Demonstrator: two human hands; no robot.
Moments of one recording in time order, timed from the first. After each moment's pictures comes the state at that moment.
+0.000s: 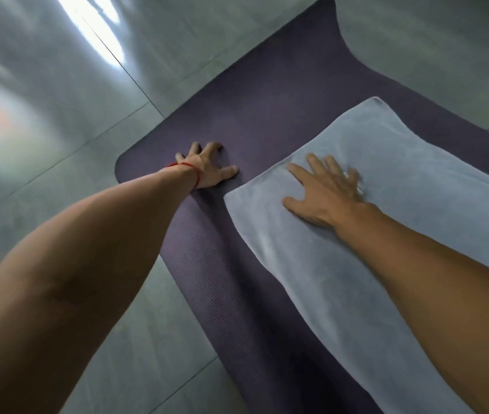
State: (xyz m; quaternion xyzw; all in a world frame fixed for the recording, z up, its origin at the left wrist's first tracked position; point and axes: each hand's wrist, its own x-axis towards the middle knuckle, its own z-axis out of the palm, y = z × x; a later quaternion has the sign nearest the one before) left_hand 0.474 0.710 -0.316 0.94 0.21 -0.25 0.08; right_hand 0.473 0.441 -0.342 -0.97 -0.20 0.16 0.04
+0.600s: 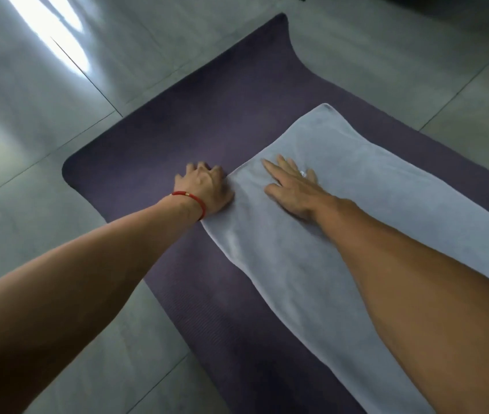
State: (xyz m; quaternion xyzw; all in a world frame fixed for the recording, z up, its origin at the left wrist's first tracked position) left_hand 0.440 0.625 -0.309 0.98 0.09 -0.18 0.02; right_hand 0.475 0.412 -0.330 -0.92 -0.19 0.26 0.22
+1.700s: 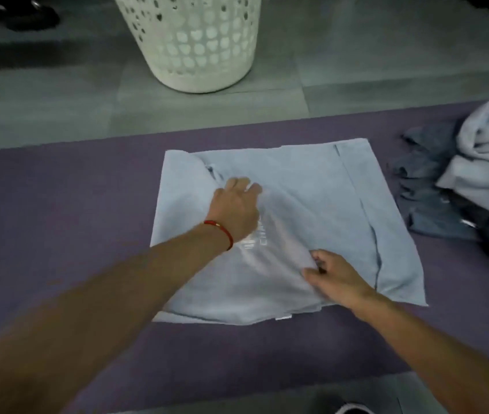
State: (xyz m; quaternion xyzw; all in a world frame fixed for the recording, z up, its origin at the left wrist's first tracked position) left_hand 0.228 0.173 -0.264 0.86 -0.50 -0.13 0.08; right_hand -0.008 0.081 -0.295 -0.73 0.44 0.09 0.52
